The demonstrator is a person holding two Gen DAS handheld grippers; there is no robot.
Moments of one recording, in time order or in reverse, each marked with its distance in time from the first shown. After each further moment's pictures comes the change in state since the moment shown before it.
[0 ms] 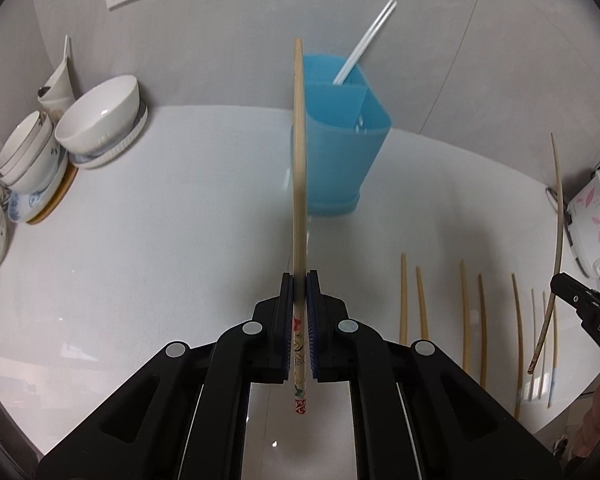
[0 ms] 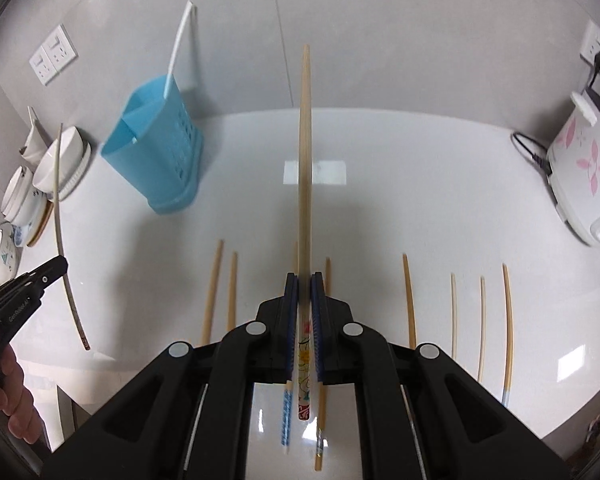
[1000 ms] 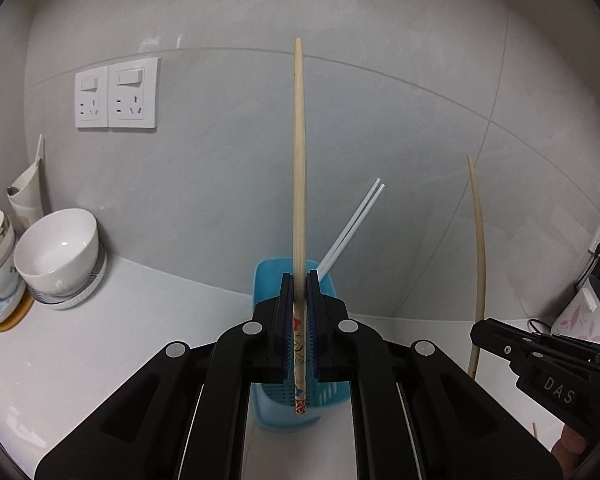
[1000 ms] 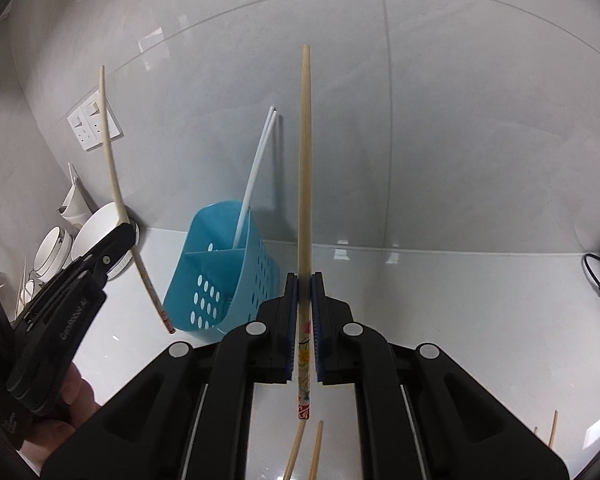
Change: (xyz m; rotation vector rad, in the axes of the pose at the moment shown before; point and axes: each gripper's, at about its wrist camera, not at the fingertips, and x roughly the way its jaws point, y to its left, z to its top) left arm 0.020 -0.009 0.125 -0.052 -0.484 -0.107; right arm 0.022 0.067 0.124 -0.078 -0.219 0.170
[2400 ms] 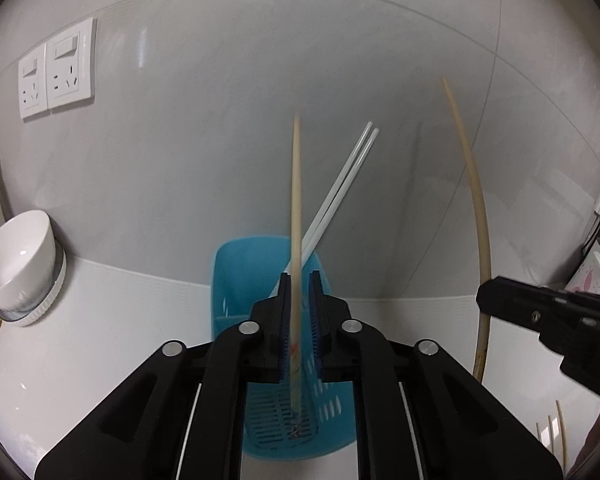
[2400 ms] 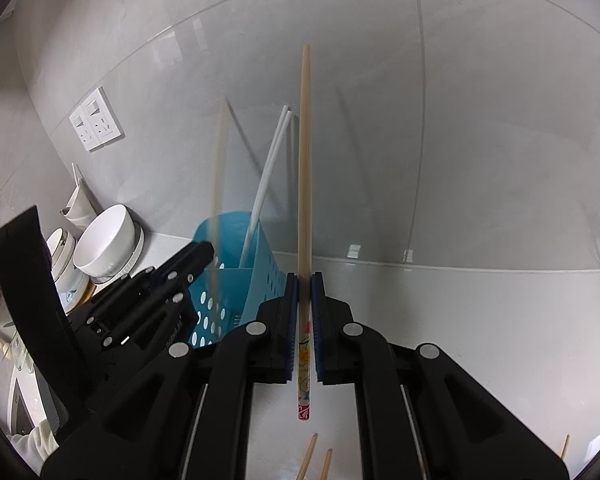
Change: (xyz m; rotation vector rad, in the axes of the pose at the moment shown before) left arm 0.063 -0.008 -0.018 0.090 0.092 -0.057; right arm 0.026 -0.001 0.009 -0.014 -0.009 0.049
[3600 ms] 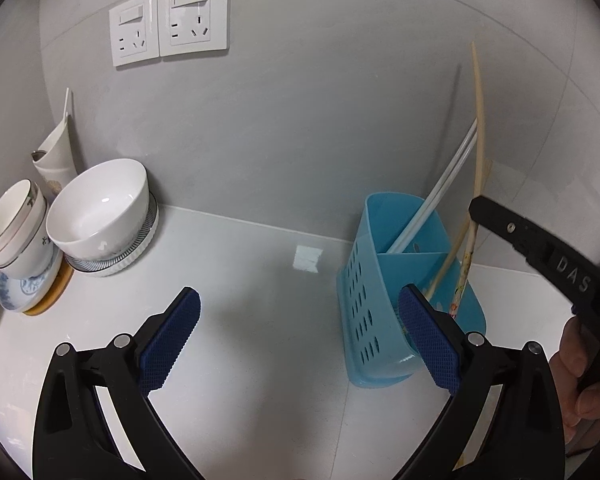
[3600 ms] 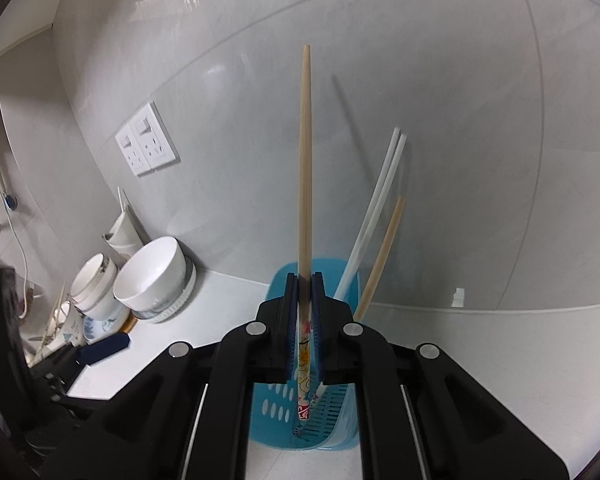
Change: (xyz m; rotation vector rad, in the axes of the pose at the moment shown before) left arm -0.044 0.090 -0.002 -0.089 0.140 0.184; right arm 0.045 0.053 0.011 -0.022 -0.133 0.179
